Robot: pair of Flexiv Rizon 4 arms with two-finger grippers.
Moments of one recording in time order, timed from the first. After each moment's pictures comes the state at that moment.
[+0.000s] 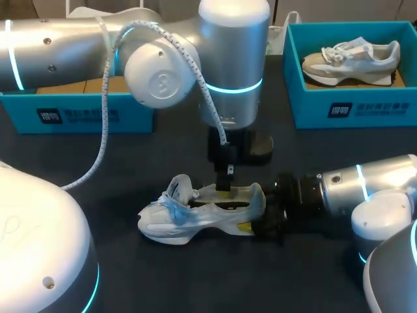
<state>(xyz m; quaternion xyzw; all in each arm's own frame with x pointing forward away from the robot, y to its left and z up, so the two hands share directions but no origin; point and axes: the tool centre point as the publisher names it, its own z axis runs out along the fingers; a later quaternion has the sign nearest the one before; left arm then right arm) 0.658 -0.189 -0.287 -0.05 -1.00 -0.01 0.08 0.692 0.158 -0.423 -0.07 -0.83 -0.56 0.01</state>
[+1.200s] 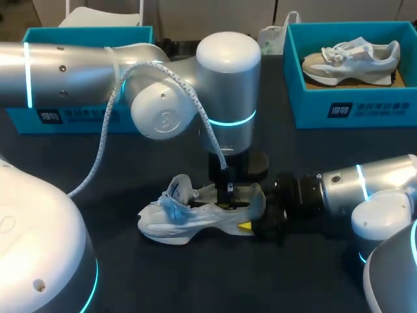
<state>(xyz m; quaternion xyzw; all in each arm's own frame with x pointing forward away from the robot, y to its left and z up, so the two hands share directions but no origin) 0.677 -0.192 -0.363 -0.02 -1.00 0.00 0.06 0.692 0.158 -0.423 -0.07 -0.83 -0.56 0.01</state>
